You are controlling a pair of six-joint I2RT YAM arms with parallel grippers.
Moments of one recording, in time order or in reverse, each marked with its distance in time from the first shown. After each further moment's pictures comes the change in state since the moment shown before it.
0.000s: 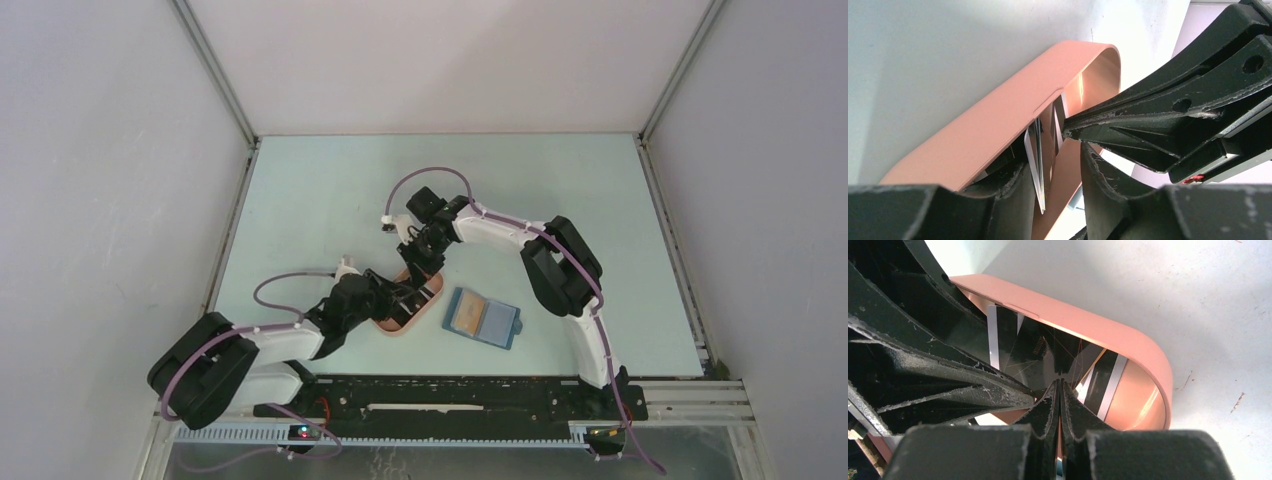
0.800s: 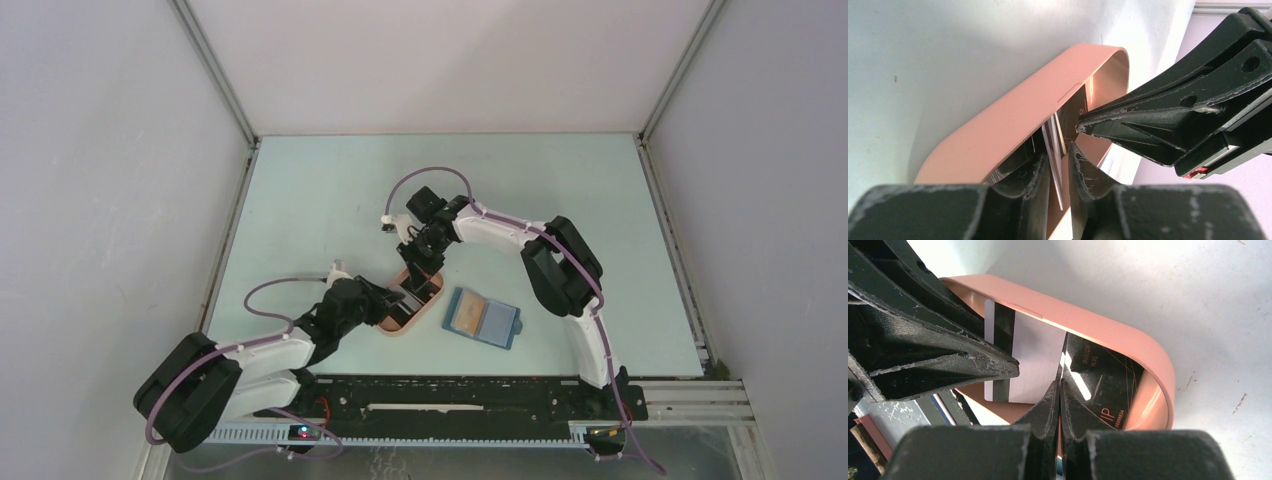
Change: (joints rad) left arm 0.018 -0.138 -0.048 -0.098 -0.022 0.001; right arm 0.000 -0.003 0.000 0.000 -0.007 0.000
